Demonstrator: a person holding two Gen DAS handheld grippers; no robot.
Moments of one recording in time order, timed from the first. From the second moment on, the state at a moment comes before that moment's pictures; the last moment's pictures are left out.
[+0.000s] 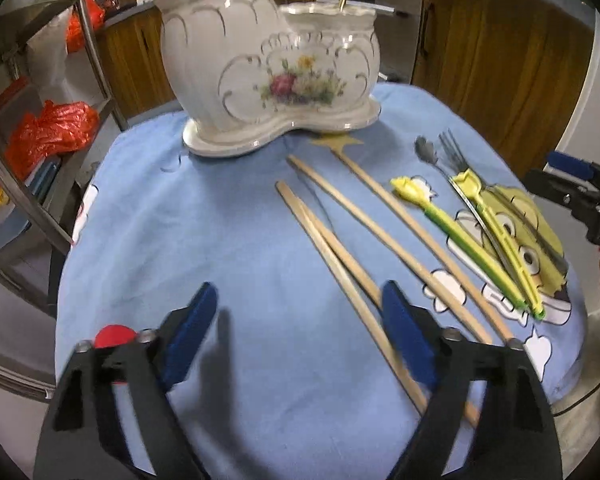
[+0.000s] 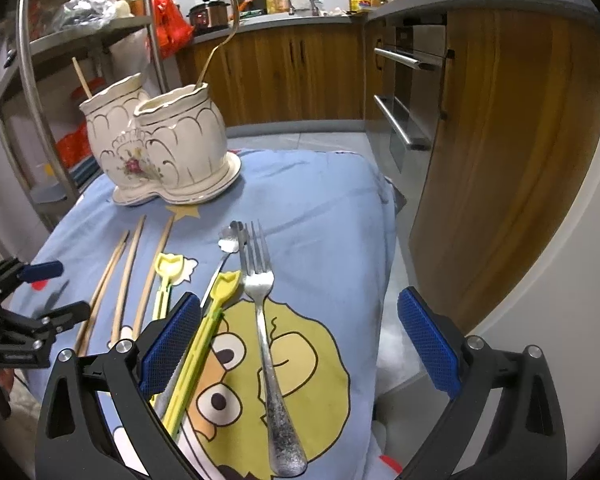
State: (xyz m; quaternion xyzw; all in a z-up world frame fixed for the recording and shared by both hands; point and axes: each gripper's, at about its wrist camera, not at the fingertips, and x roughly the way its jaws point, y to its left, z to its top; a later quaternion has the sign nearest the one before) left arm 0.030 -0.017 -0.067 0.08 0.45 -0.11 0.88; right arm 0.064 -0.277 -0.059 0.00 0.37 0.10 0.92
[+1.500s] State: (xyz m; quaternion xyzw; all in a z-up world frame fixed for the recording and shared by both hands) left arm 0.079 -0.007 -0.069 0.08 0.43 -0.10 0.89; right arm 0.111 -0.254 -0.044 -0.03 0.35 0.21 0.91
